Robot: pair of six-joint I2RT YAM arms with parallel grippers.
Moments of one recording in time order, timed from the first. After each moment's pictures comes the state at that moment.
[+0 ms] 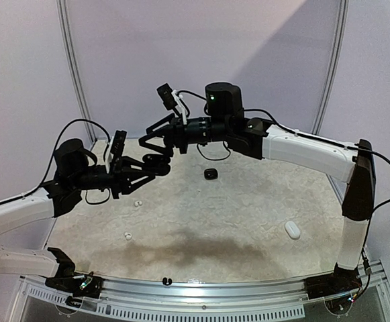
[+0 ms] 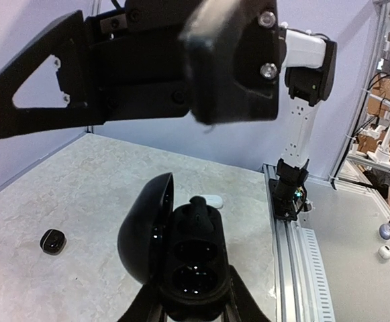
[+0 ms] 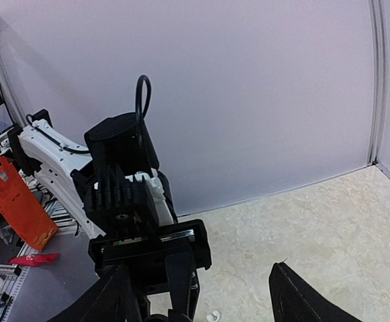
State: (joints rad) left arm -0.53 1.05 0.60 0.40 0.83 -0.13; right arm 0.95 1.95 1.82 0.03 -0.63 0.21
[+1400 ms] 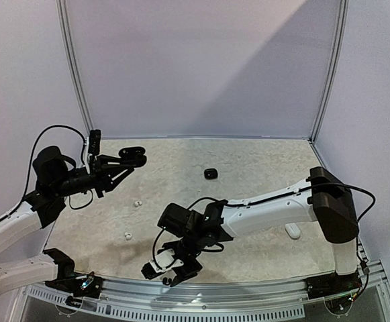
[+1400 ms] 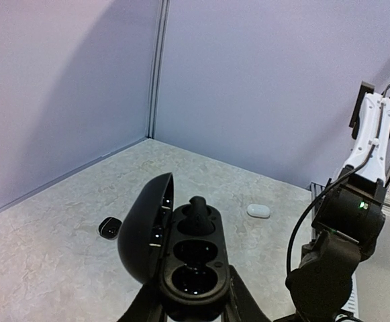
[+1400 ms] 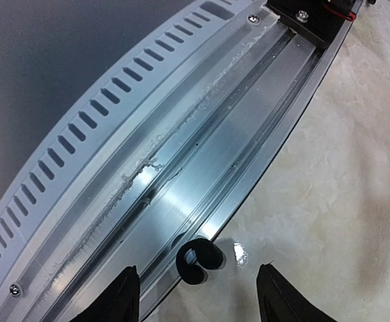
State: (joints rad) left arm -0.39 0.82 0.51 0.31 0.73 -0.15; right arm 1.31 2.11 1.50 -0.45 -0.48 -0.79
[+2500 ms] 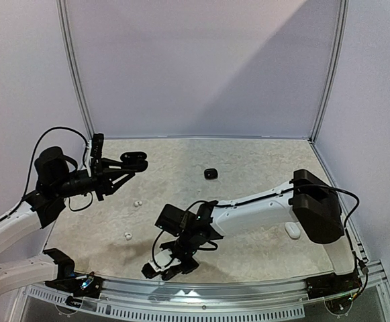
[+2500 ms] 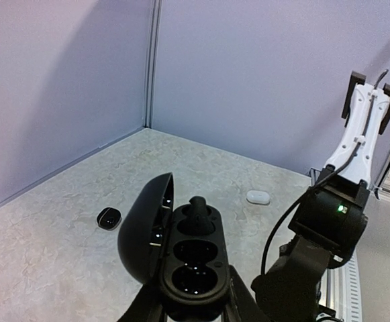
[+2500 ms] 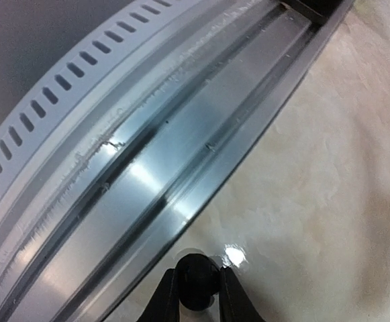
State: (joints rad) left arm -0.39 0.82 0.52 0.24 0.75 -0.09; right arm 1.28 2.23 1.58 -0.48 -0.50 -0.90
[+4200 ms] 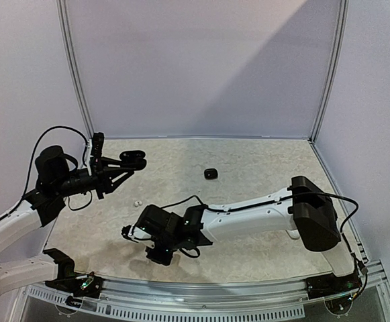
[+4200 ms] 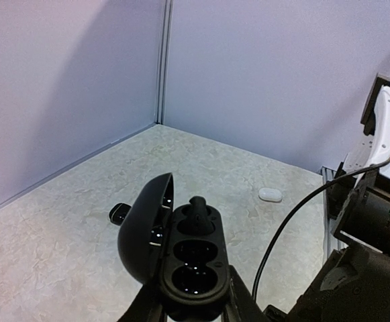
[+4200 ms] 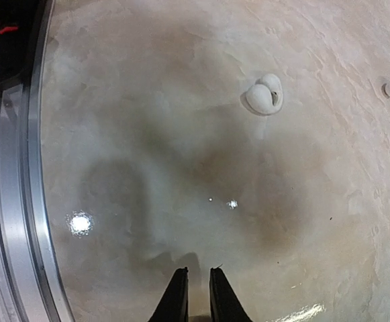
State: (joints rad) left arm -0.37 0.83 0.53 0.22 0.73 -0.06; right arm 1.35 2.27 1.74 -0.41 0.05 -0.04
